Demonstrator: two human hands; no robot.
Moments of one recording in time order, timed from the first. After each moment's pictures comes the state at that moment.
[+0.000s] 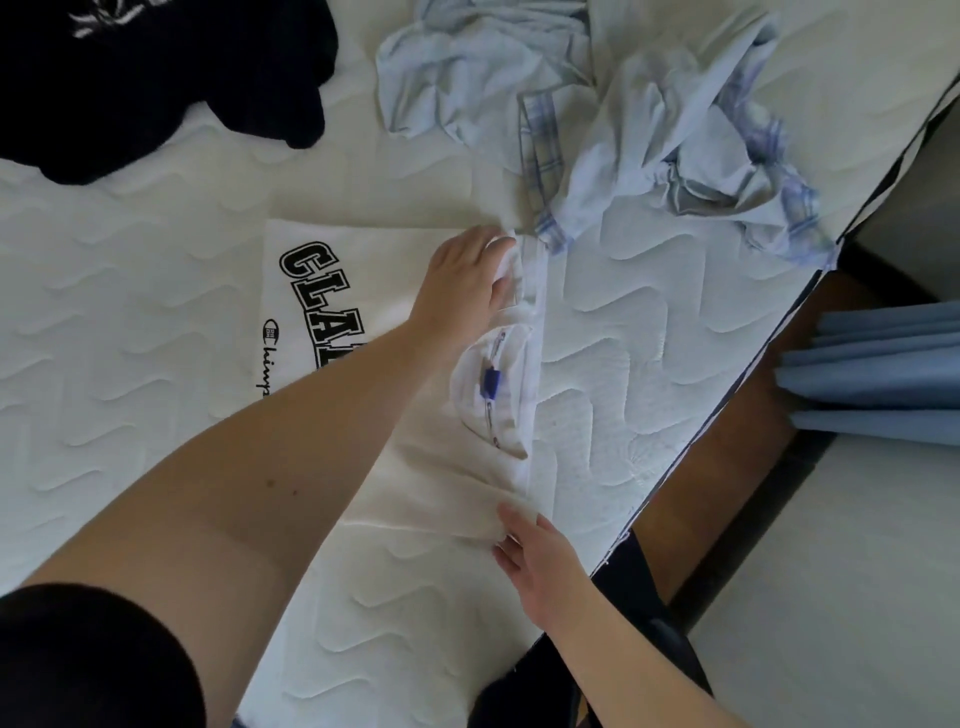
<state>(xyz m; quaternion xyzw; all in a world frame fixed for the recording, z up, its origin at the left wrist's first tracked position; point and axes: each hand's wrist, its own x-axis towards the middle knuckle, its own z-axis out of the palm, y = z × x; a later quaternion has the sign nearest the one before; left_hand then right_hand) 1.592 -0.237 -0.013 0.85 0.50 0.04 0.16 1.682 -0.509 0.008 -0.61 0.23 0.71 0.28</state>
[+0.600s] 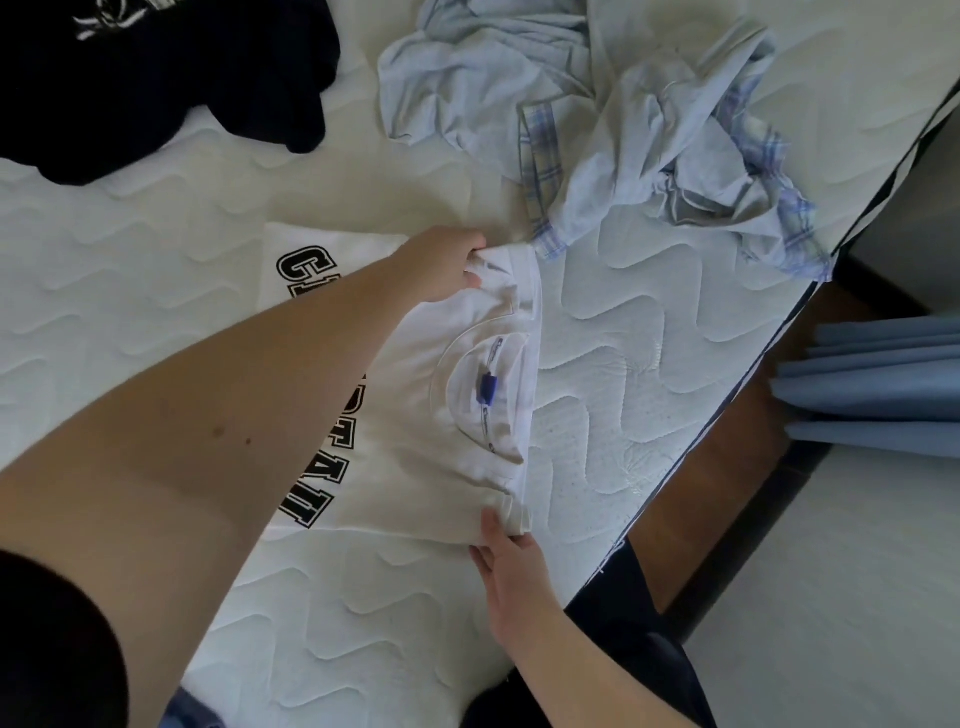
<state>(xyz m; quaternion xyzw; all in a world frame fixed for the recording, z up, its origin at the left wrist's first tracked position) 1.579 -0.180 0.005 0.79 0.51 -0.14 0.30 1.655 -0.508 0.021 -0.60 0.22 0.68 0.35</state>
